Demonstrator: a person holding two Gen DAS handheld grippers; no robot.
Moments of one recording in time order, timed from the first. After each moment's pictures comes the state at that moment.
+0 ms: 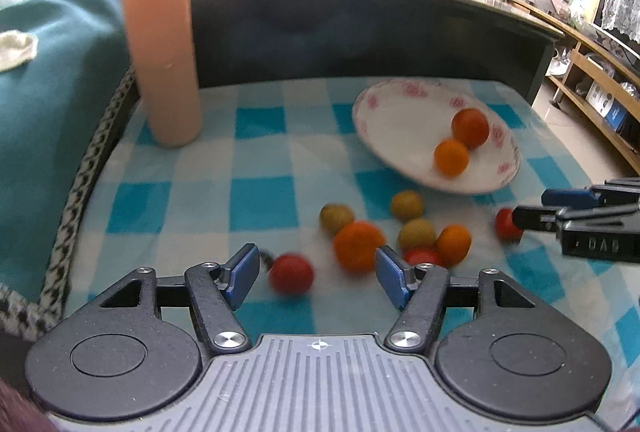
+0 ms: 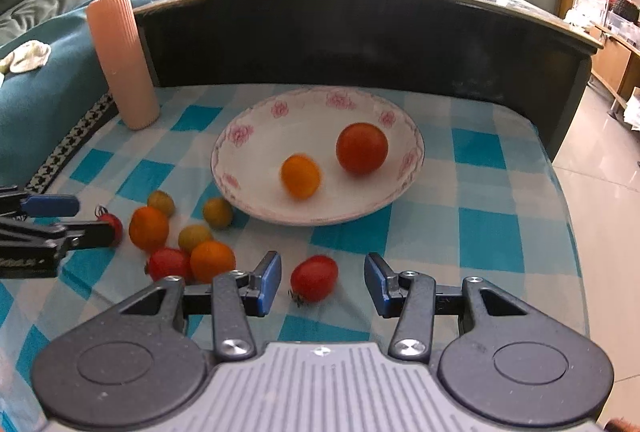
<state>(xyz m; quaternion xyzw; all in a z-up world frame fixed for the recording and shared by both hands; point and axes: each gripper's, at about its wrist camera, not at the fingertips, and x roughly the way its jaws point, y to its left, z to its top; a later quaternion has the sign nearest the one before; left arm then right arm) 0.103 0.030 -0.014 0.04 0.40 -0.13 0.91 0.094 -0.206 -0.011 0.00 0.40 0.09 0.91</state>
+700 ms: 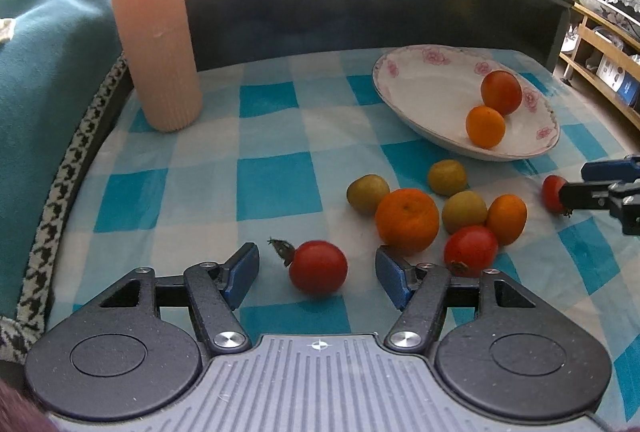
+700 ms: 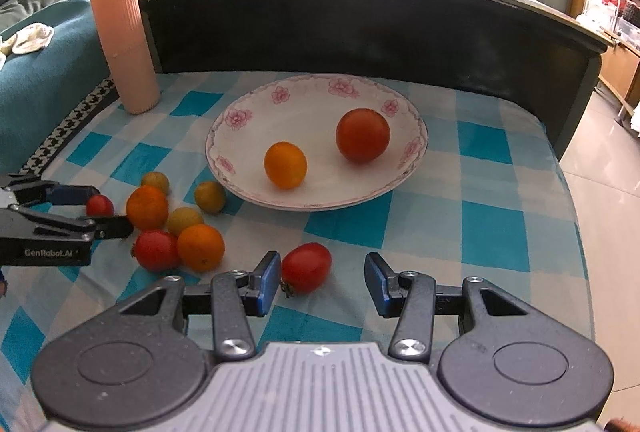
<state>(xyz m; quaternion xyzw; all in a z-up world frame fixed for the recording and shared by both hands) 0.123 0.031 -0.050 0.07 0.39 -0.12 0.91 0.097 -0.209 -0.027 -0.02 0.40 0.10 0.91</state>
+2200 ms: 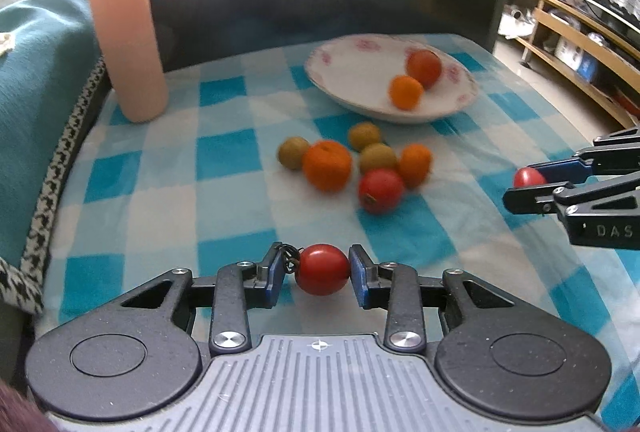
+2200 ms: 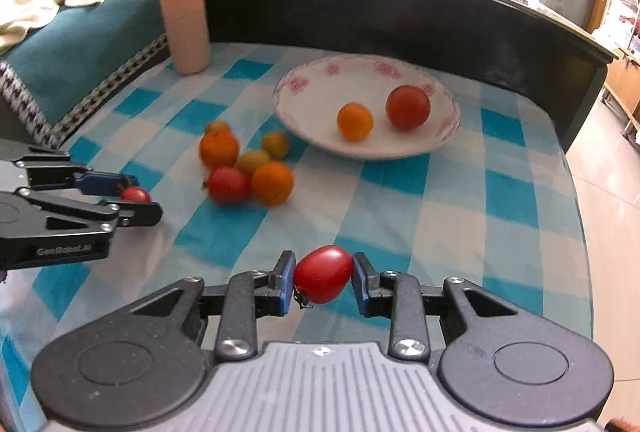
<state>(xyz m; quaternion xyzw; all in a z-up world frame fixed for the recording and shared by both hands) 0.060 0.016 -0.036 0.09 0.40 -0.17 0.90 0.033 -0.177 -0.018 -0.05 0.41 0.12 0.90</state>
